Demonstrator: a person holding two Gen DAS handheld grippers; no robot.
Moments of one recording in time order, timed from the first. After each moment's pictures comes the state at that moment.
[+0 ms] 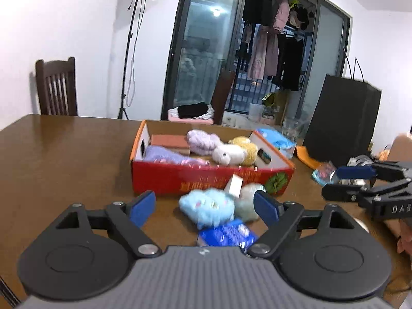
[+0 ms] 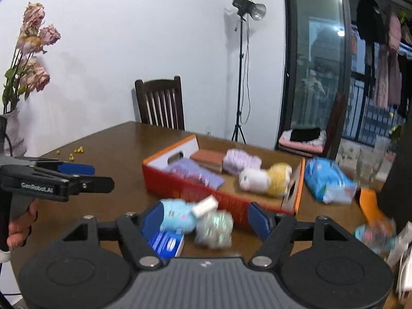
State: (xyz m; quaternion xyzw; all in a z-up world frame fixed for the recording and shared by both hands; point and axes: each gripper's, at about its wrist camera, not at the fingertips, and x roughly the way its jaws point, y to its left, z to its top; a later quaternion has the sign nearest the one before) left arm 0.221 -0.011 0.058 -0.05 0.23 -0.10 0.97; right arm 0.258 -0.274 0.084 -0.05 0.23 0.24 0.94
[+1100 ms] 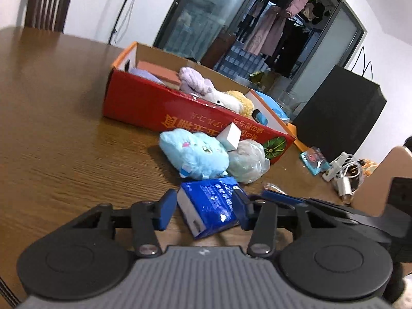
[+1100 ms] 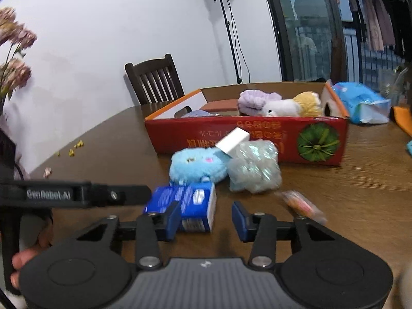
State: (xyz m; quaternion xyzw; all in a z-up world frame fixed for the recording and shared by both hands) left arm 0.281 0.003 -0.023 -0.19 0.33 -0.17 0.91; right arm 0.304 -0.230 -0.016 0.07 0.30 0.26 0.92
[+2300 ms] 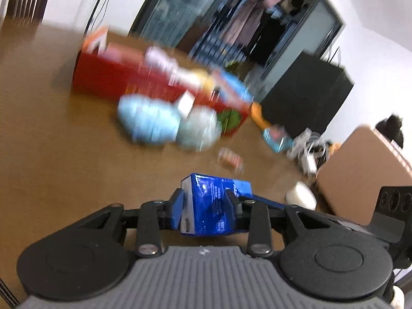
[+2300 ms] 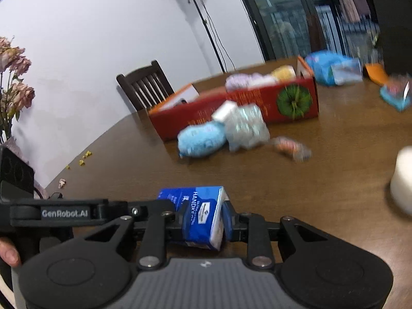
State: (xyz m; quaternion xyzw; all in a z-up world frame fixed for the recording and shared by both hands) left arm 0.232 -0.026 -0.005 -0.19 0.32 -0.22 0.90; right arm 0.226 -0.258 -0.009 0.12 0.29 0.24 0.92
